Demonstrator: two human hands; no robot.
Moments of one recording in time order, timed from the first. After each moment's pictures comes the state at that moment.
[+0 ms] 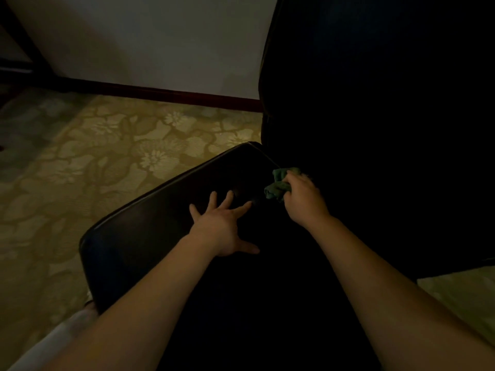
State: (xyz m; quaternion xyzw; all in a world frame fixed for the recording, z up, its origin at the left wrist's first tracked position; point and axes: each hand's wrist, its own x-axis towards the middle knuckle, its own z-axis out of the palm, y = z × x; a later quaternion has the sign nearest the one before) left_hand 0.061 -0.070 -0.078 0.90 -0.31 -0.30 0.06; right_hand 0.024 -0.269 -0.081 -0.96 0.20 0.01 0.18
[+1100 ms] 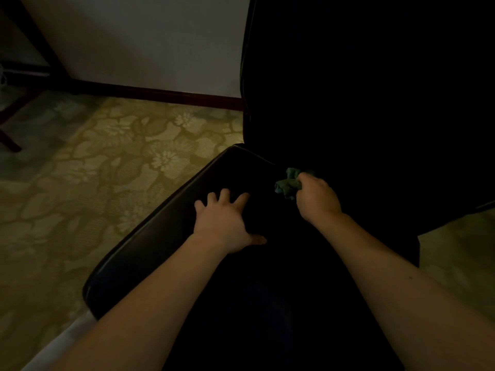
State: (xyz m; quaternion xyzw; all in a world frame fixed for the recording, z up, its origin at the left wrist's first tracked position) left_hand 0.056 -0.051 -0.066 0.94 -0.27 -0.19 0.02; right_hand 0.024 -0.263 -0.074 -0.96 0.19 0.07 0.18
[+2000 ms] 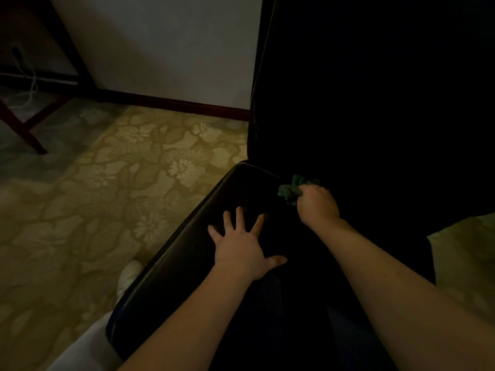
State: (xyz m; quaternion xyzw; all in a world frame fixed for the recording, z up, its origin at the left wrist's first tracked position) left_hand 0.037 -0.036 -0.078 0.94 -0.22 -0.24 0.03; right_hand 0.060 -0.229 -0.079 -0.97 0.20 0.04 0.14
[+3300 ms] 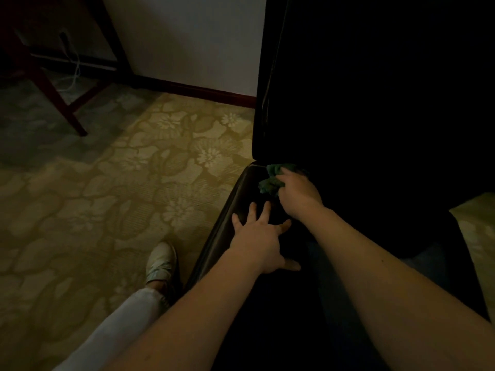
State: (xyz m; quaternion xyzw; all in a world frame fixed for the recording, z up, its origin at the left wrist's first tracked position) left_hand 0.056 0.001 -0.083 0.92 -0.28 -0.27 0.03; right_hand 0.117 -0.125 -0.085 -0.98 0.13 0.07 0.16
